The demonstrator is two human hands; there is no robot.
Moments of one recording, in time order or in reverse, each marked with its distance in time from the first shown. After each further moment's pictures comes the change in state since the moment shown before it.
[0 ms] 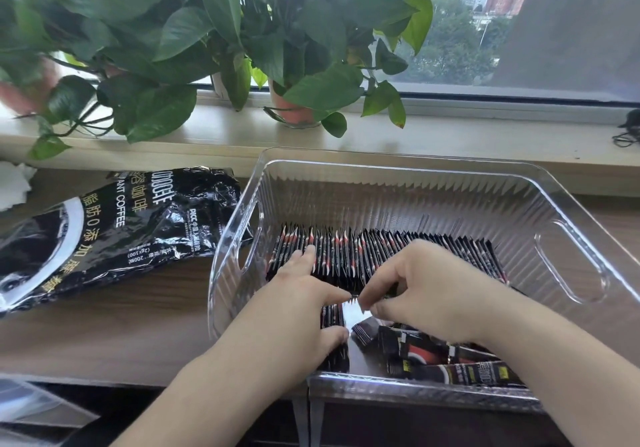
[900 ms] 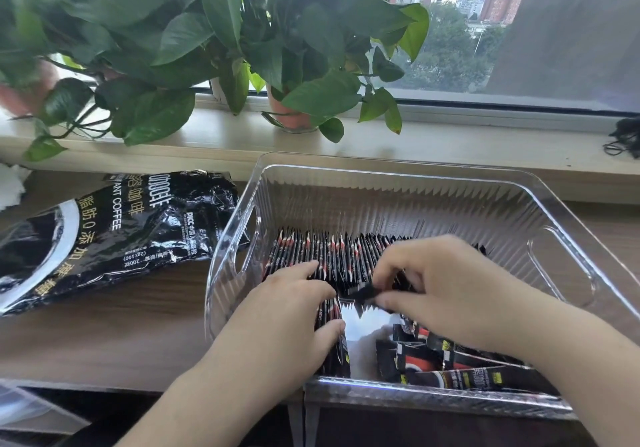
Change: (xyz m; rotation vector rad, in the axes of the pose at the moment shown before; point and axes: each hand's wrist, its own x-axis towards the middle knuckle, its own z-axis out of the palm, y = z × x) left_hand -0.010 0.000 -0.003 0.093 0.139 0.060; right_hand -0.018 -0.002 -0.017 -0.207 0.109 -0.186
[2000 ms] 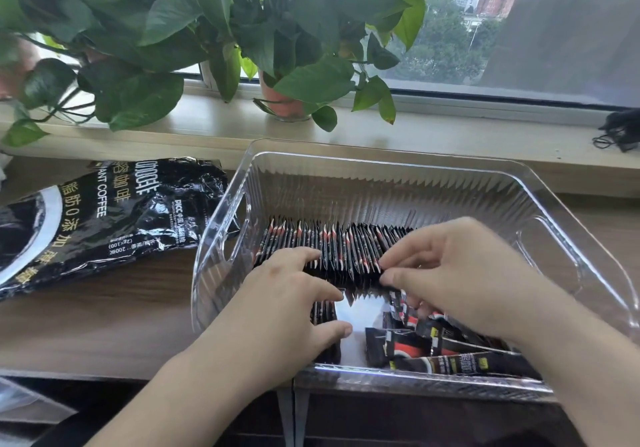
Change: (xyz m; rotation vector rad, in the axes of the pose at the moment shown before) left_hand 0.002 0.004 0.000 -0.037 -0.082 0.012; right_hand -0.012 -0.001 0.000 0.412 0.126 0.351
